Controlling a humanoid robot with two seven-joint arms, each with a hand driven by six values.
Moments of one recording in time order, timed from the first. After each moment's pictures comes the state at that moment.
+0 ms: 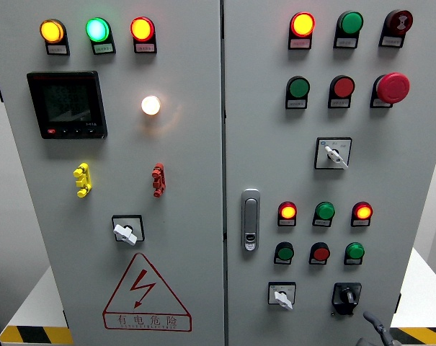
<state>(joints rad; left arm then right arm) -0.01 -0.09 0.04 -0.12 -0.07 -0.02 -0.15 0.14 0.14 1.46 1.52 -1.42 -0.06 -0.13</state>
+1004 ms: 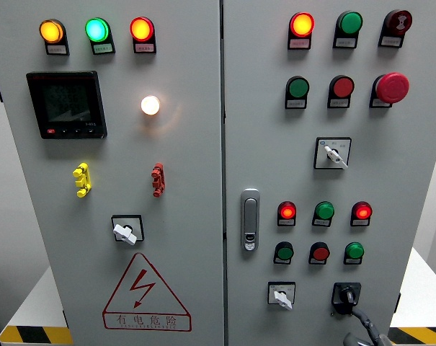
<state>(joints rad) -0.01 -0.09 0.04 -0.12 -0.07 -0.02 -0.15 0.18 0.14 1.43 1.50 -1.39 -0.05 -0.15</state>
